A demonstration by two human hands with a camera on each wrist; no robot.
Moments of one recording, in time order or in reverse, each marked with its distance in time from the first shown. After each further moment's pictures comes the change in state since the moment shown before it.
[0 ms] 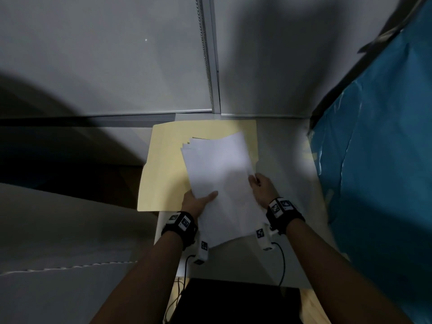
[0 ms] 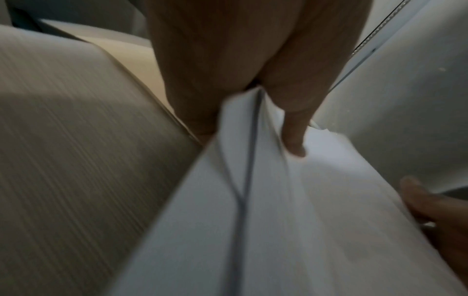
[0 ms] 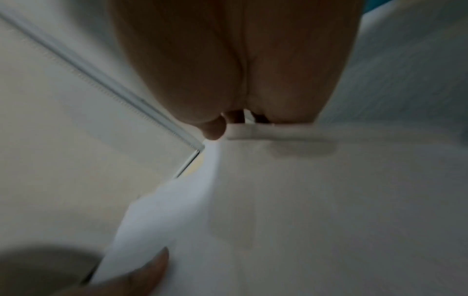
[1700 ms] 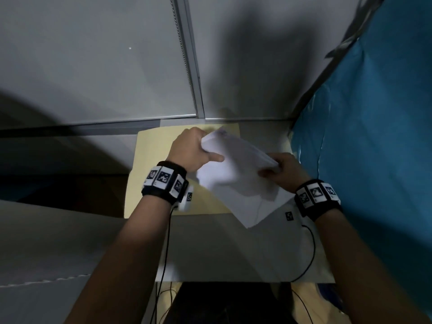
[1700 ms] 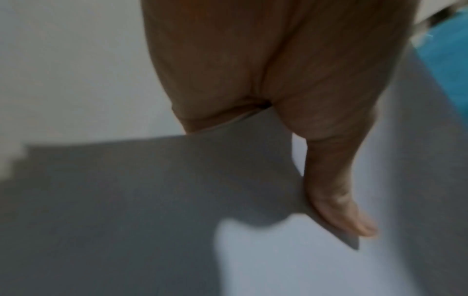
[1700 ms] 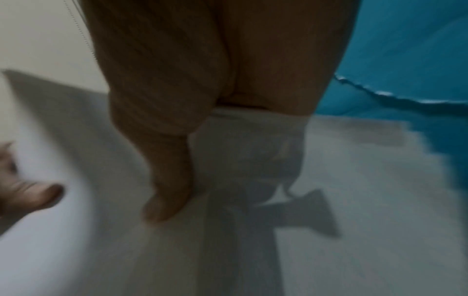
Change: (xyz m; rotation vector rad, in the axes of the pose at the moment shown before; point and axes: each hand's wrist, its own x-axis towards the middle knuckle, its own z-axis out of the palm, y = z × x) left_hand -0.050 0.202 0.033 0.897 -0.113 0.698; right_hand -0.038 -0.028 -0.140 -0.108 0.015 -0.386
